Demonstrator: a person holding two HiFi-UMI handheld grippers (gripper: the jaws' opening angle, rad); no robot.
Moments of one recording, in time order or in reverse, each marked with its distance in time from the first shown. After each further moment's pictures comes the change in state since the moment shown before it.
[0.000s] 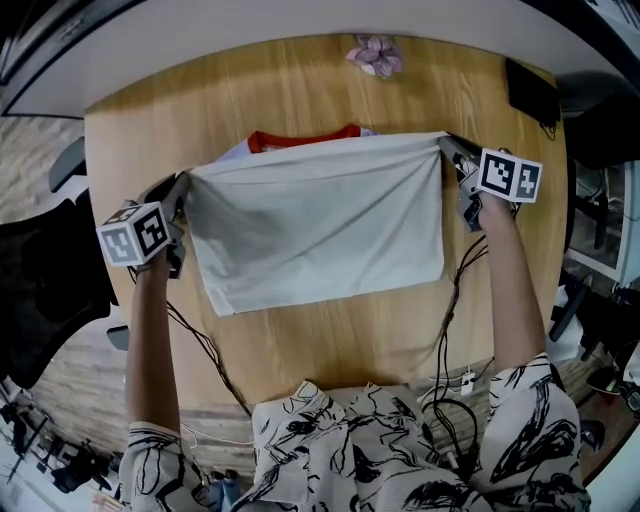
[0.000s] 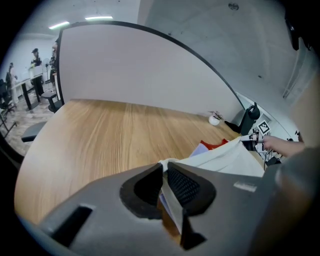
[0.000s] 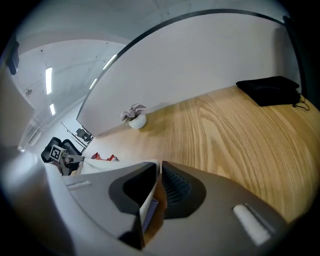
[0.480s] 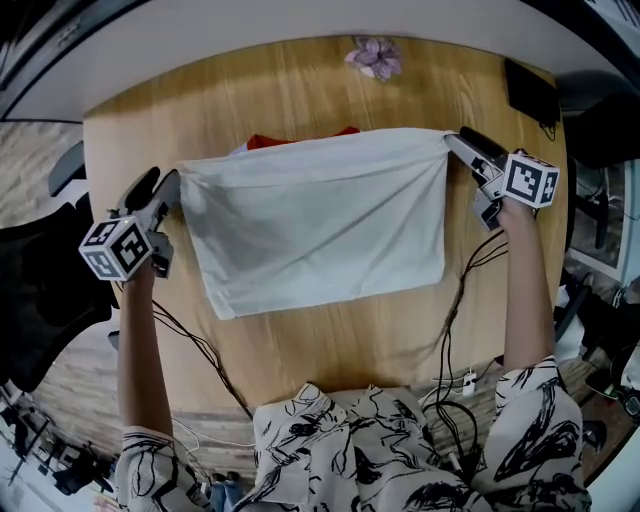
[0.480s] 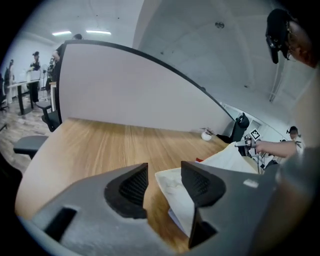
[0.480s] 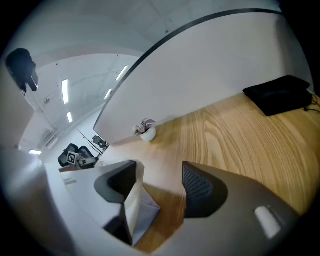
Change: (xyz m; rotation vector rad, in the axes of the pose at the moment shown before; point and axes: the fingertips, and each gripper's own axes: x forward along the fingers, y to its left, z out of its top) left arm -0.024 0.003 0.036 0.050 -0.201 -0.096; right arm -0.022 0.003 0.023 0.002 -0.075 0.187
